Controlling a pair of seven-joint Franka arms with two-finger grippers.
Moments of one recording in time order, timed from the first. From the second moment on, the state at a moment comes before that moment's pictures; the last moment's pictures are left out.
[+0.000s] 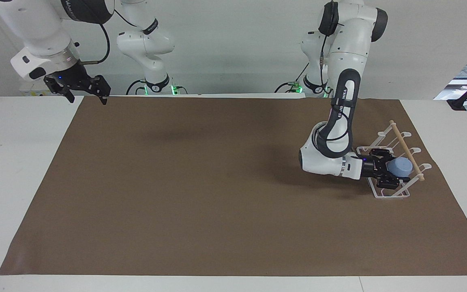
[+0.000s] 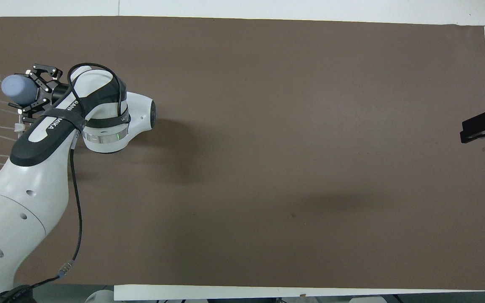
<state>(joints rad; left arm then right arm) -0.31 0.52 -0.05 -1.86 1.53 1.53 -2.44 0.09 -0.04 -0.14 -1.59 -0.09 1.42 -0.03</state>
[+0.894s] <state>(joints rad) -0.26 0.43 -0.07 -1.74 1.36 1.60 -2.28 0.09 -0.04 -0.14 -1.59 -0.09 1.41 -0.03</state>
